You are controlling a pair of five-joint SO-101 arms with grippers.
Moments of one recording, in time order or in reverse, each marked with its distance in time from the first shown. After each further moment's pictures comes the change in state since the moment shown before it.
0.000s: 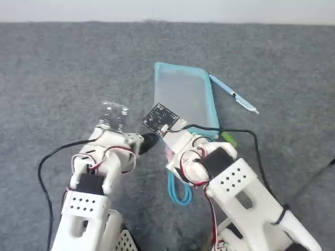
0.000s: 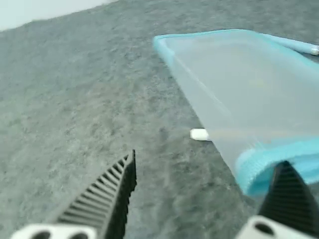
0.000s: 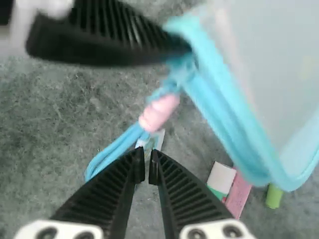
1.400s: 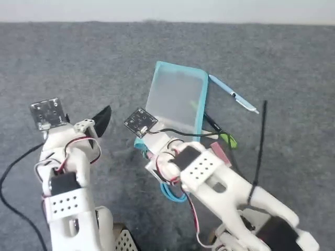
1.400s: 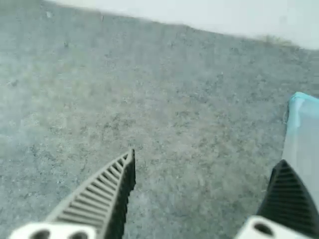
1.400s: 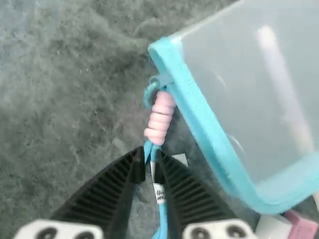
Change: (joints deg) left arm -23.8 1.8 -5.2 0.2 8.7; right arm -7.2 20.1 -1.3 -16.6 -9.4
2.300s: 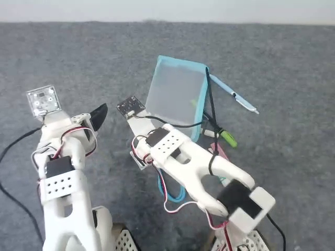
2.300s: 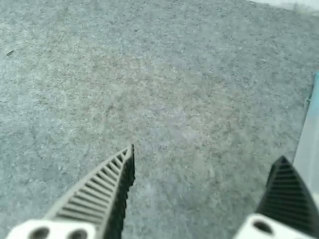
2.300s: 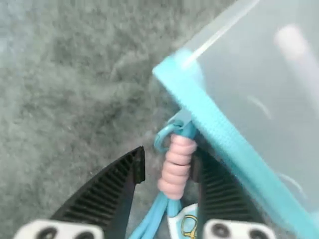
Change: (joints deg) left arm -1.8 14.7 -6.2 -3.1 0.0; right arm -0.7 29.0 -21.1 0.8 -13.0
